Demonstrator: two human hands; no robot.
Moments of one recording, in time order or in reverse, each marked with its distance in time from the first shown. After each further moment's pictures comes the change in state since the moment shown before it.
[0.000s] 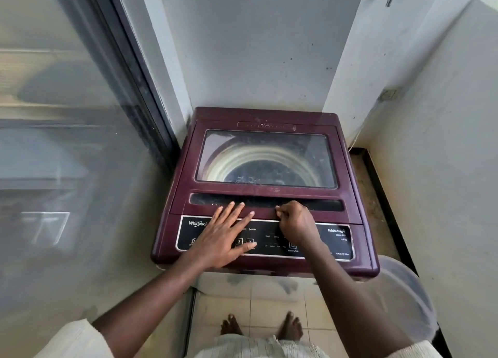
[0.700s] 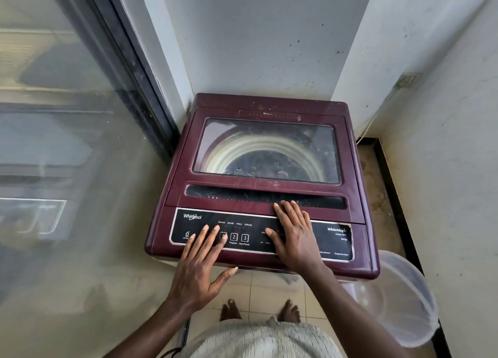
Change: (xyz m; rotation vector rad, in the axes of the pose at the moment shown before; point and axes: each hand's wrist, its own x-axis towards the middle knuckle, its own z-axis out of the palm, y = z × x) left_hand -0.075 0.023 0.047 -0.045 0.285 -0.213; right_hand -0.035 0.037 0.017 -0.204 -0.048 -0.252
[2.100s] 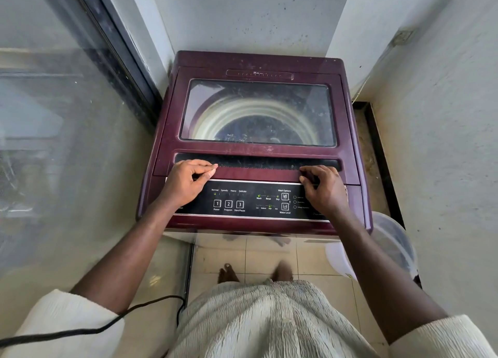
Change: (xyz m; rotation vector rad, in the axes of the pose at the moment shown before) left_hand 0.115 -0.040 -0.044 -0.517 0.025 -0.076; right_hand 0.014 0.044 -0.048 0.111 0.153 0.235
